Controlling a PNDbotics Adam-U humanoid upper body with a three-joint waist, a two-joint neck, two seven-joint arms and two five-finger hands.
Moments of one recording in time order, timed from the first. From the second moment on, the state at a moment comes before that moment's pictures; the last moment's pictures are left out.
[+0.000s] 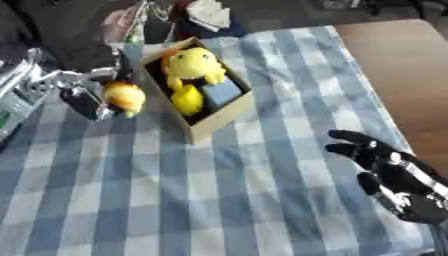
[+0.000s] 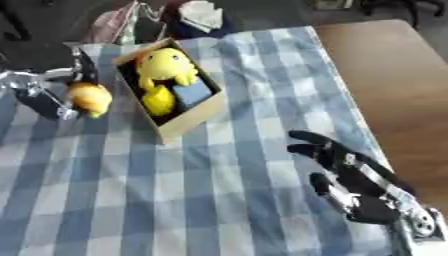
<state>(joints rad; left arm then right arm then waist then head) -0.68 0.86 -0.25 -1.60 -0.84 -0.03 -0.50 -0.26 -0.17 0.07 -1.64 -0.08 -0.31 0.77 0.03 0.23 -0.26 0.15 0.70</state>
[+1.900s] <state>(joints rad) -0.76 0.73 -0.22 -1.44 -0.68 -0.06 -0.39 -0.26 -0.17 0.07 -1.64 -0.08 -0.30 0.77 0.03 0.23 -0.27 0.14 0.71</state>
